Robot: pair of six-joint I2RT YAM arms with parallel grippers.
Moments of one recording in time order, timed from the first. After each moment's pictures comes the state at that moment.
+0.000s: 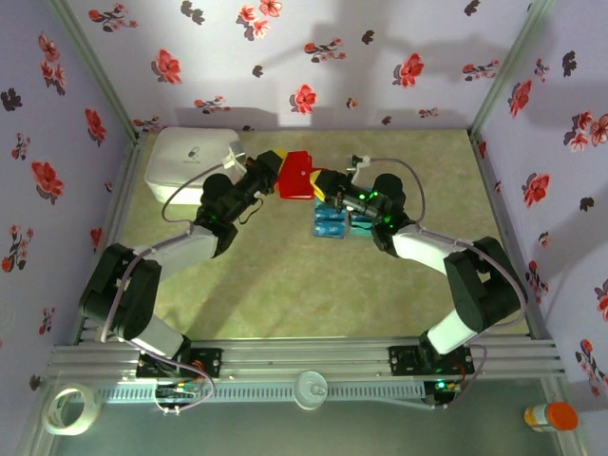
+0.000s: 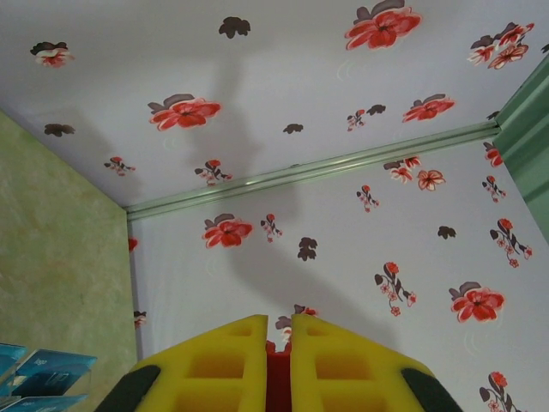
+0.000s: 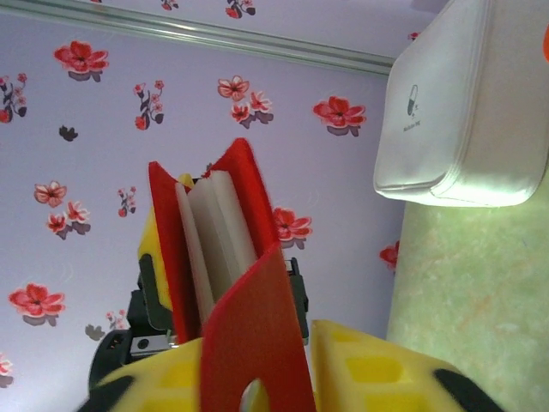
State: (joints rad) left arm -0.54 1.54 0.84 0.91 0.24 -1.43; right arm 0.49 1.57 0.80 0.86 -0.65 1.42
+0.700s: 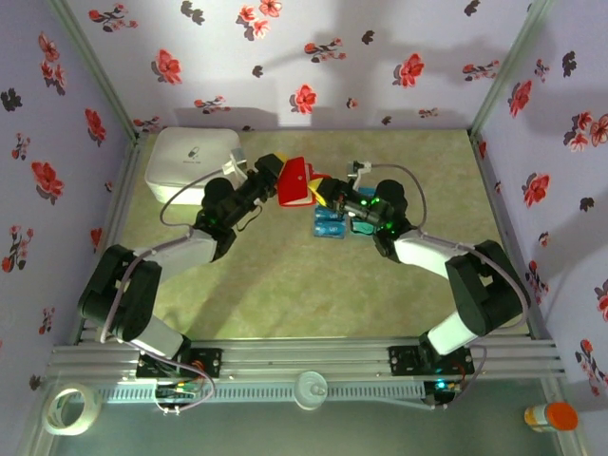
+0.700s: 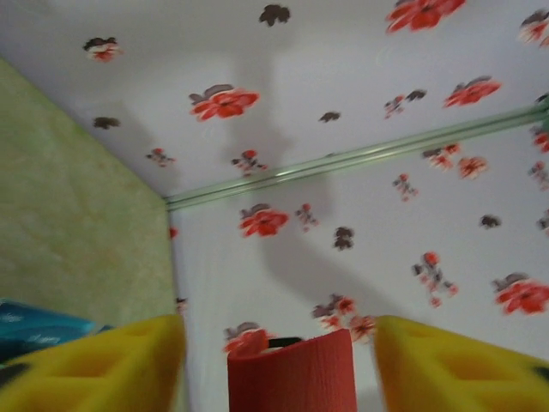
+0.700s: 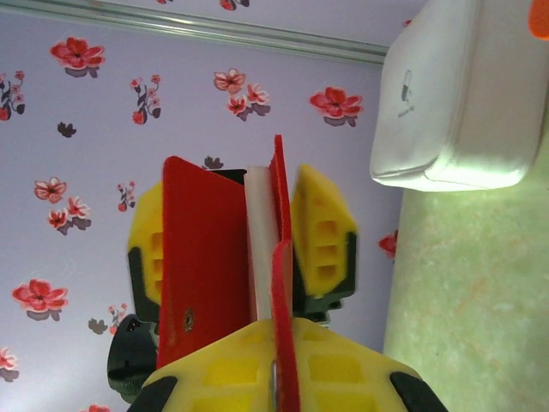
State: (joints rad) left arm -0.53 1.53 0.78 0.86 0.25 -1.36; right arm 0.49 1.53 0.73 0.87 -0.65 1.42
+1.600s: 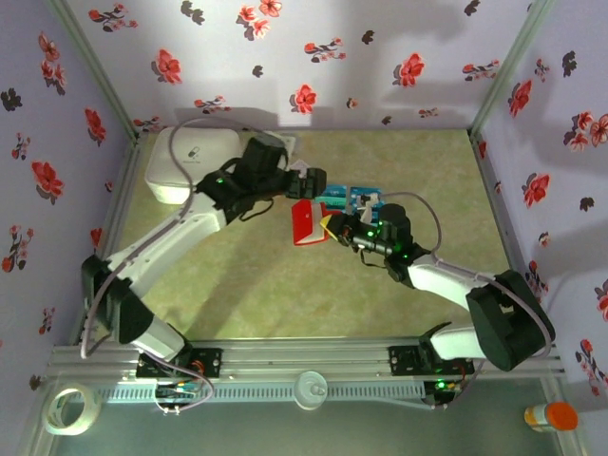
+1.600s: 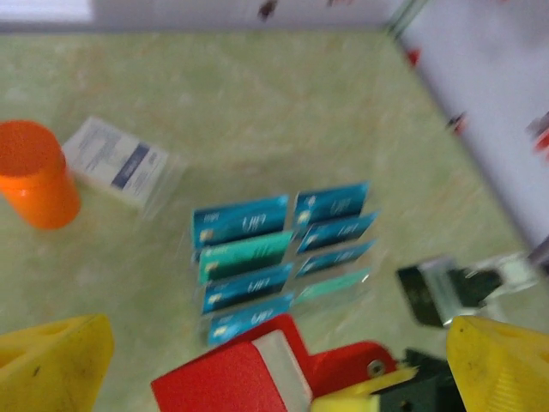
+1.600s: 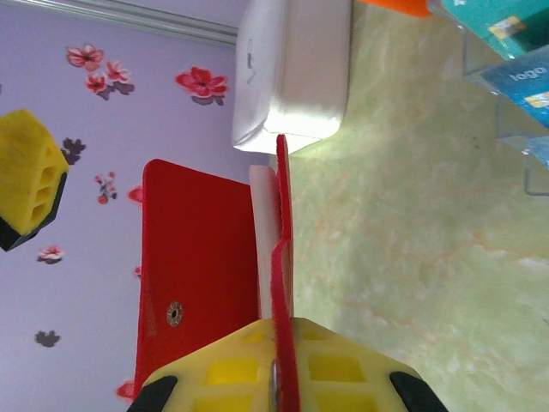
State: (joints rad) left arm -0.77 1.58 1.54 -0.61 -0.03 -0.43; right arm 0.52 1.32 0.52 0.53 -0.55 1.19
